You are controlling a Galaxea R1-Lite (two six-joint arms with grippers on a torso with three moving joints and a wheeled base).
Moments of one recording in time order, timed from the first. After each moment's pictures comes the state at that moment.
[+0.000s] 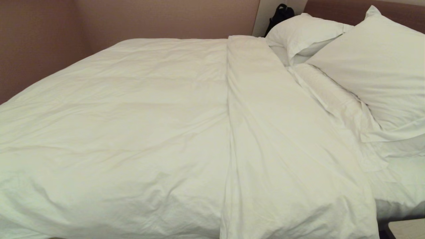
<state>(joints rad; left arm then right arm) 0.01 0.00 0.00 0.01 -0.01 0.02 0.01 0.00 -0.27 0.01 0.01 -0.07</state>
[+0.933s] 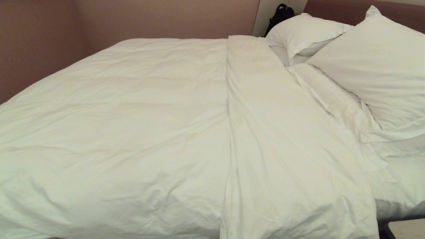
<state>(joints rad) 0.01 0.00 0.00 0.01 -0.01 0.02 0.01 0.00 -0.10 0.00 0.03 -0.07</state>
